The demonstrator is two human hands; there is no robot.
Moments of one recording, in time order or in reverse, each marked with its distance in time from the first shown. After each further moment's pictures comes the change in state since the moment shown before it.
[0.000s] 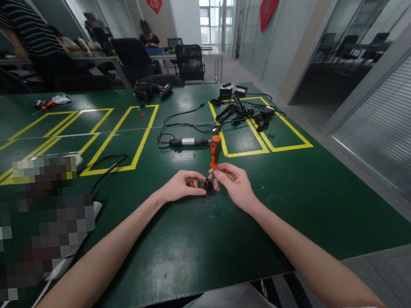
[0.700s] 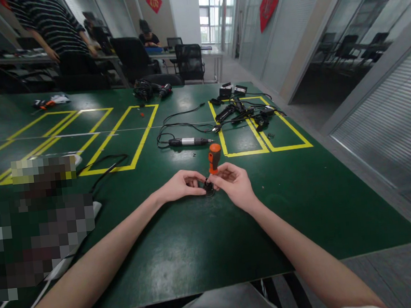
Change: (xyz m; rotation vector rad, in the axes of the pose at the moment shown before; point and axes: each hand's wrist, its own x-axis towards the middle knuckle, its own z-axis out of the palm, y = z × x) left_hand -0.001 0.001 0.000 0.002 0.012 -0.002; right_hand -0.003 -0.001 0.000 -0.017 0.009 0.015
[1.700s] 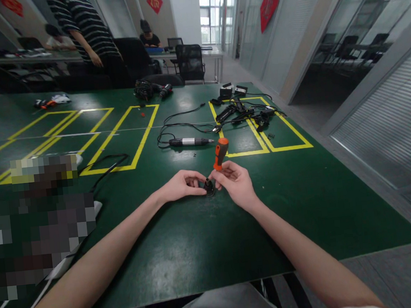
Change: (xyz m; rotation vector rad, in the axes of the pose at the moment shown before) left_hand 0.001 -0.002 0.000 -0.008 -0.005 0.010; right_hand 0.003 0.002 -0.001 -0.002 0.035 -0.010
